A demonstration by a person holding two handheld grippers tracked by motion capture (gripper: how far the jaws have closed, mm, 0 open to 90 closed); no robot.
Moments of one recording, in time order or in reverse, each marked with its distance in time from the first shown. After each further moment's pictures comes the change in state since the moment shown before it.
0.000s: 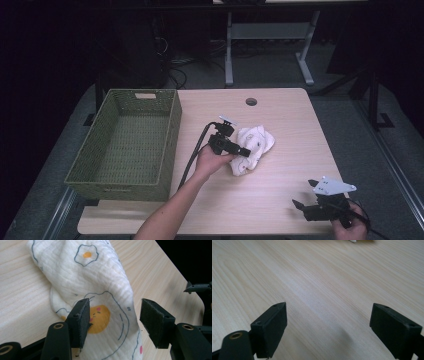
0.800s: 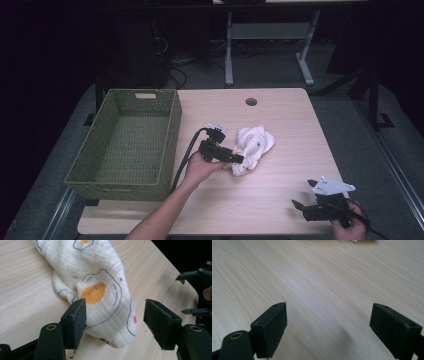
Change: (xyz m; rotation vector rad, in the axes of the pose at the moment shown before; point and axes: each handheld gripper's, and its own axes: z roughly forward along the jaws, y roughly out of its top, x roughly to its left) left arm -0.001 -0.027 -0.023 -0.030 -0.018 0.052; right arm 0.001 0.001 0.001 0.007 0.000 0.002
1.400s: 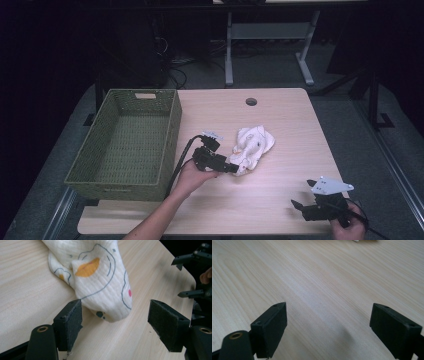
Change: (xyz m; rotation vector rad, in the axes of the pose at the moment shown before) left arm -0.005 -0.027 -0.012 0.022 -0.007 0.031; right arm 0.000 0.001 0.002 0.008 0.003 -0.008
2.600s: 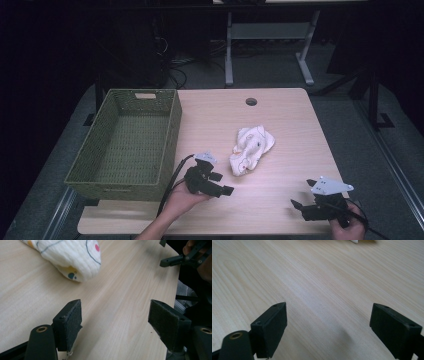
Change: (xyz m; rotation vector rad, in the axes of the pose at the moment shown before) left arm -0.025 -0.055 -0.016 0.000 -0.042 0.103; right arm 0.001 0.001 0.000 -0.007 -0.008 0.001
